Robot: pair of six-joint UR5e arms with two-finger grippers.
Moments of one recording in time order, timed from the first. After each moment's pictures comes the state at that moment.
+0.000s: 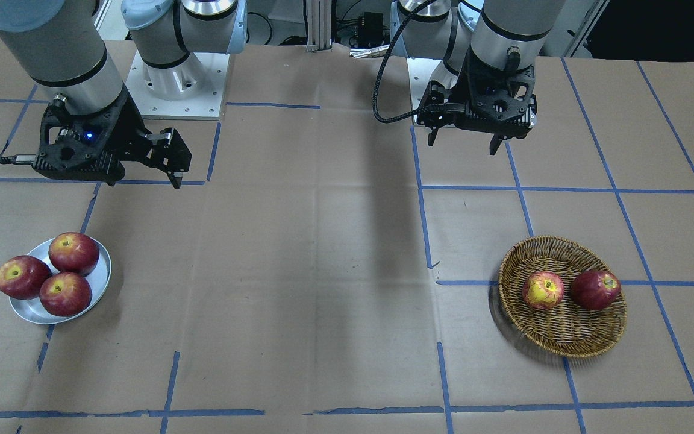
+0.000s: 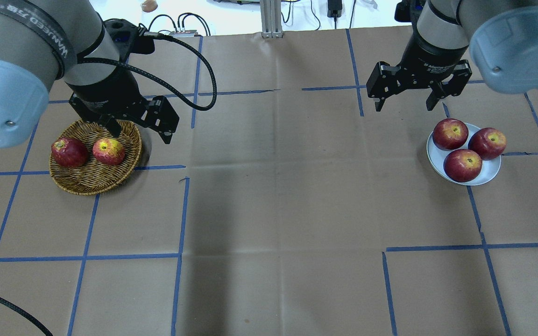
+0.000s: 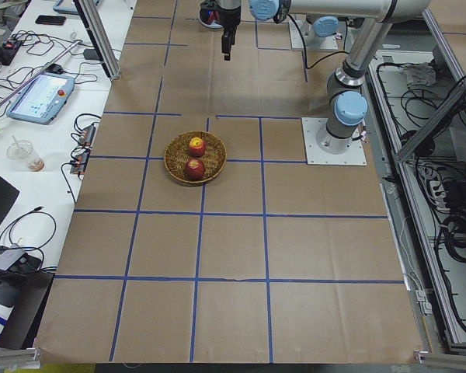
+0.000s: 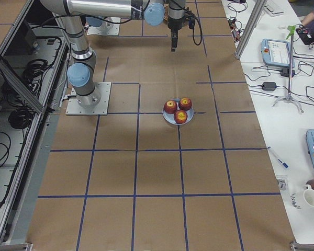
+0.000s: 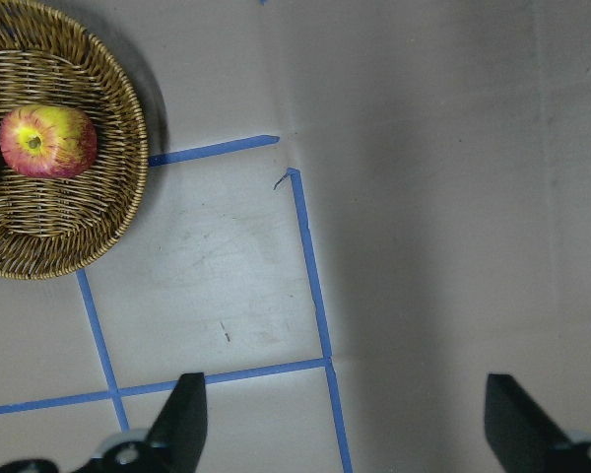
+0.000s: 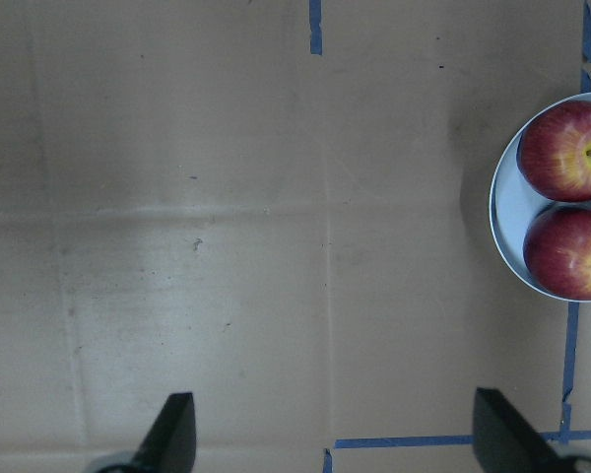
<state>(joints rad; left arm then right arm) -1.63 -1.53 -1.64 -1.57 1.59 0.11 1.57 -1.51 1.60 -1.66 -1.56 0.03</state>
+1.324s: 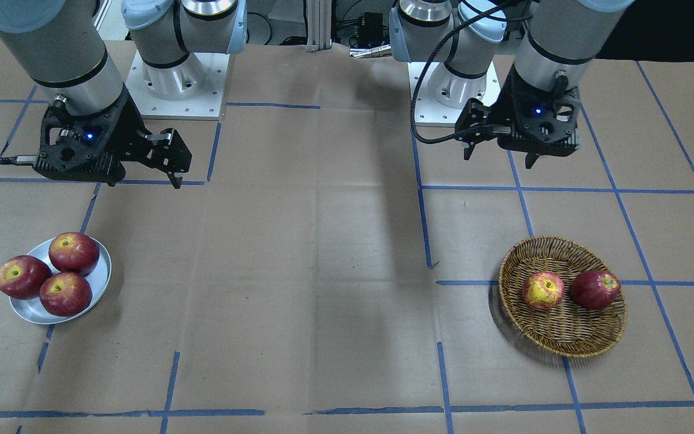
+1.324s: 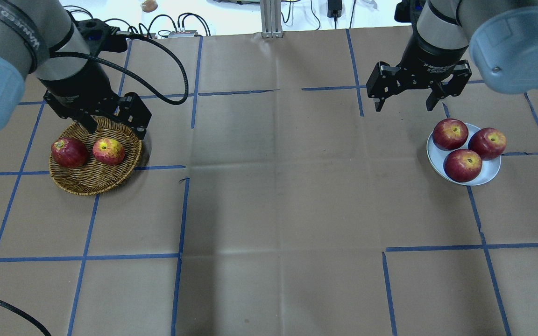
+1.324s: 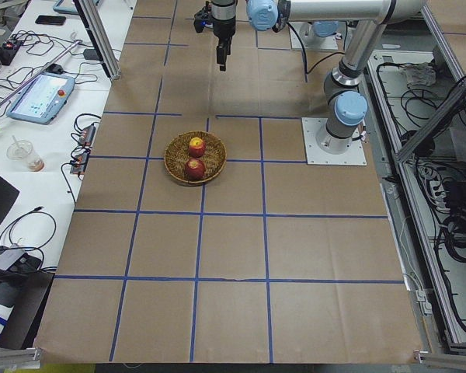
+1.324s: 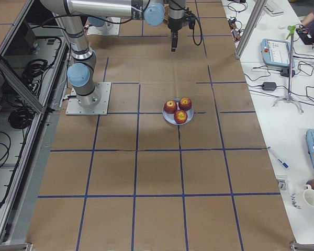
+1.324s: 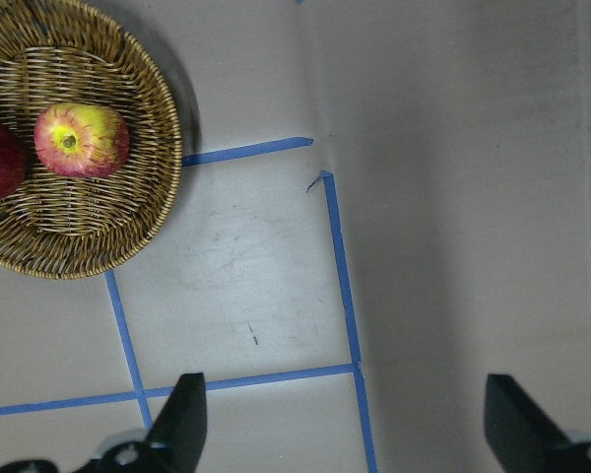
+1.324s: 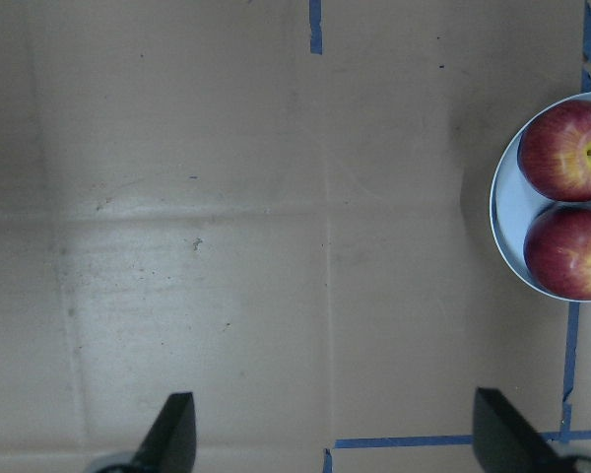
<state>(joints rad) -1.49 -1.55 -1.65 -1.55 1.61 0.27 1.57 -1.51 1.60 -1.66 -1.56 0.03</state>
